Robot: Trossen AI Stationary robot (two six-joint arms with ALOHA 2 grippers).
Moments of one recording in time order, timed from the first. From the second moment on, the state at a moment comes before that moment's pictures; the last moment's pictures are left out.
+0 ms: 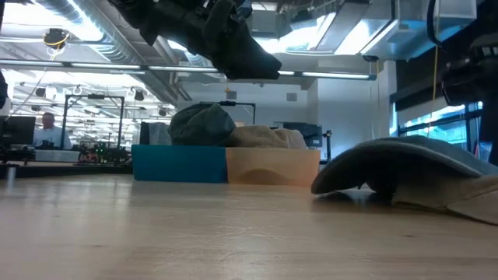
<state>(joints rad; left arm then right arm) 0.04 1.58 0.92 0.27 0.03 0.09 0.54 0.76 0.34 -0.52 0.18 1.46</state>
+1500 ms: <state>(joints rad) 0.04 1.57 0.92 0.27 0.02 0.10 0.54 0.77 0.29 -0.39 0.32 1.35</state>
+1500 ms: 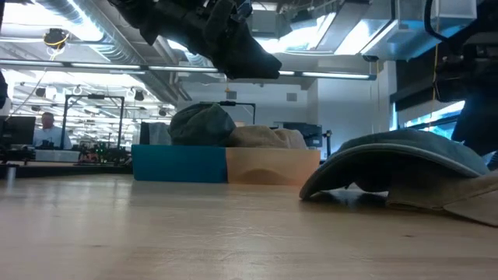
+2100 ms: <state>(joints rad) 0.04 1.57 0.92 0.27 0.02 0.03 0.54 0.85 0.43 -0.35 0.45 0.75</state>
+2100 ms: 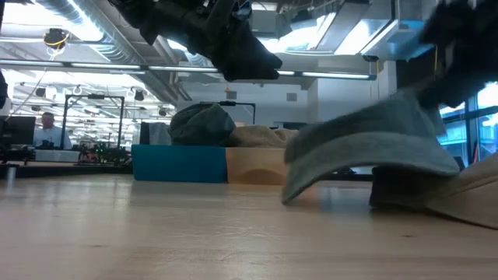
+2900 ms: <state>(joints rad) 0.08 1.59 1.02 0.08 0.42 0.00 0.42 1.42 1.04 -0.45 0.24 -0.19</state>
